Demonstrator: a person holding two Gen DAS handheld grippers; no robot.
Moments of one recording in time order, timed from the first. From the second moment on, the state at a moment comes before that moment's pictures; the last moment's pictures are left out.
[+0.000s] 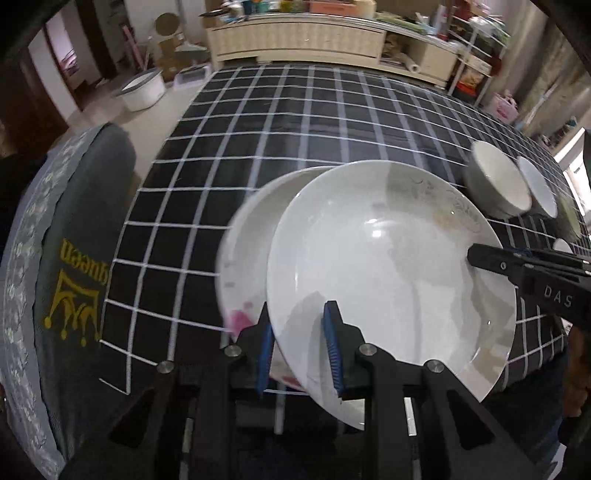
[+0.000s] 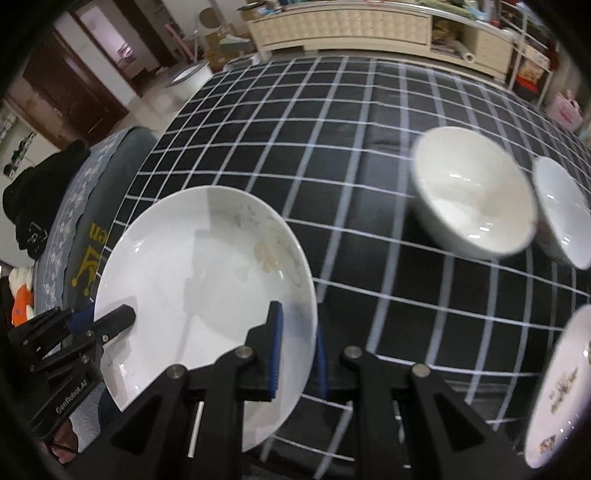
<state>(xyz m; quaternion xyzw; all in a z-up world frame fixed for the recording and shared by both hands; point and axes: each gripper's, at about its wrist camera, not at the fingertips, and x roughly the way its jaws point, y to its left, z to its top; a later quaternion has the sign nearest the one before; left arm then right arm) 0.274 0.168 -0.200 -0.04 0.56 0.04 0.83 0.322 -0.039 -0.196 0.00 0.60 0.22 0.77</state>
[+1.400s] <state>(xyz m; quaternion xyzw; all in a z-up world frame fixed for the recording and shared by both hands) 0.285 0.212 -0.232 -0.09 0.57 0.05 0.81 0.328 0.001 -0.209 -0.01 0.61 0.22 0.77</state>
